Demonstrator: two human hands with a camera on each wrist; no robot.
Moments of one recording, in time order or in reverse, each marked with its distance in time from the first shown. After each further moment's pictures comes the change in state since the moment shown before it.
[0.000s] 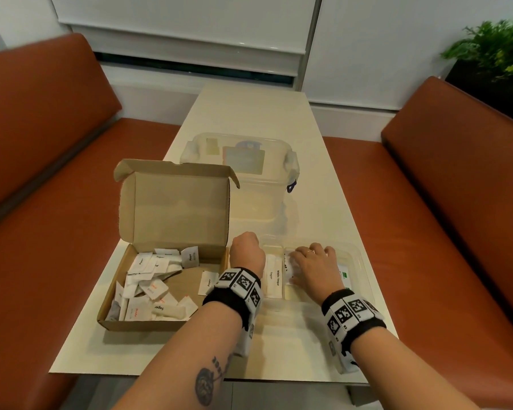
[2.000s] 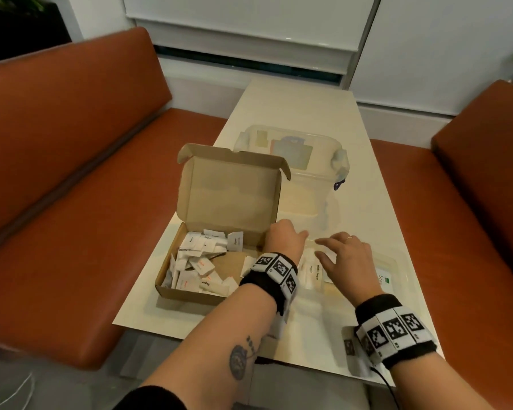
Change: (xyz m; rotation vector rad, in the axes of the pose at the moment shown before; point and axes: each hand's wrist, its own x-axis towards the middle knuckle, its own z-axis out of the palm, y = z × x) left_hand -0.009 -0.003 -0.023 -0.111 -0.001 -0.041; right_hand -0.018 -0.042 -0.057 0.366 0.187 0.042
